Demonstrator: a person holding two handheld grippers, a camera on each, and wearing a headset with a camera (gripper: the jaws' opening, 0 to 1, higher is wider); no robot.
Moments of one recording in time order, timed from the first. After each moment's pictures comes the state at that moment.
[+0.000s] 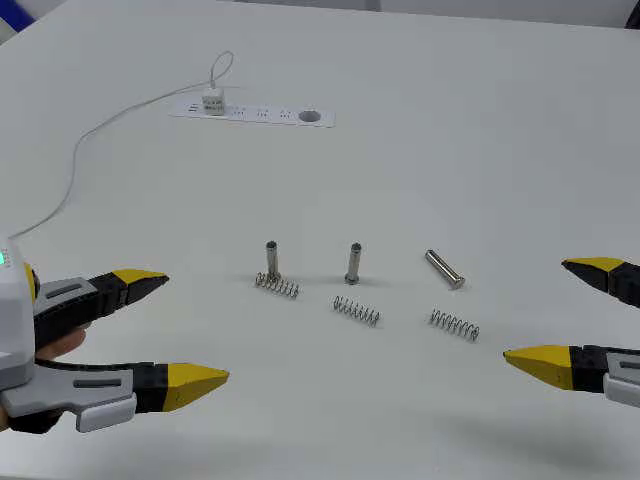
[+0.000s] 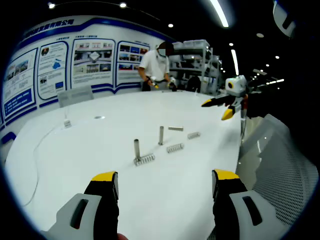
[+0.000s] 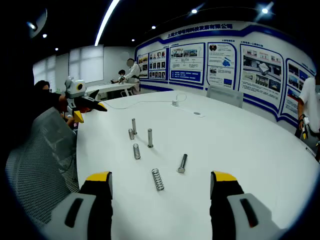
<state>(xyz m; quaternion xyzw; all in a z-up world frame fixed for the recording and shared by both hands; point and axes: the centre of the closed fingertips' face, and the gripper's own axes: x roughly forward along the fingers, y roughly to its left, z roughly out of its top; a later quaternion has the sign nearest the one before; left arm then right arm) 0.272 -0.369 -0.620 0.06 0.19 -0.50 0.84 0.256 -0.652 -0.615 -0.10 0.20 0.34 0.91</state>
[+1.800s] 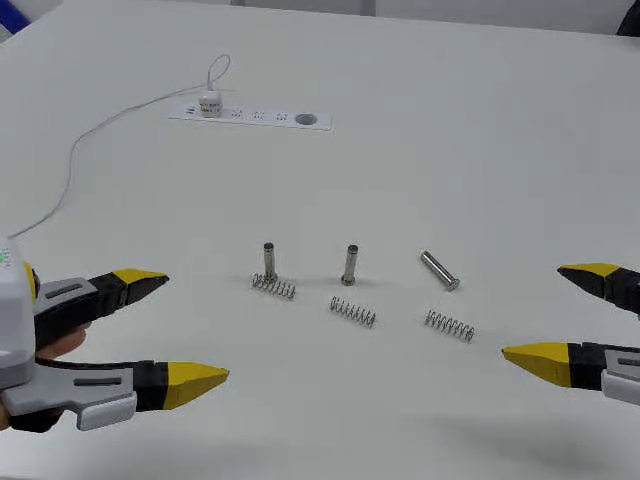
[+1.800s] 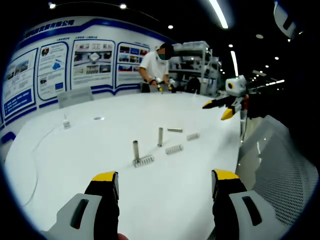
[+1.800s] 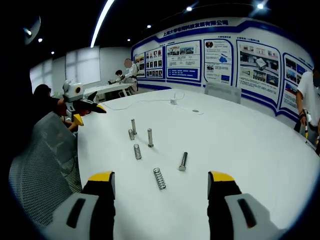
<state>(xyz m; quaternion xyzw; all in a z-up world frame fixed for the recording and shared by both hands) 0.271 -0.371 -0.618 0.06 0.19 -0.50 0.84 0.253 -0.653 -0.612 -0.08 0.22 0.33 0.92</state>
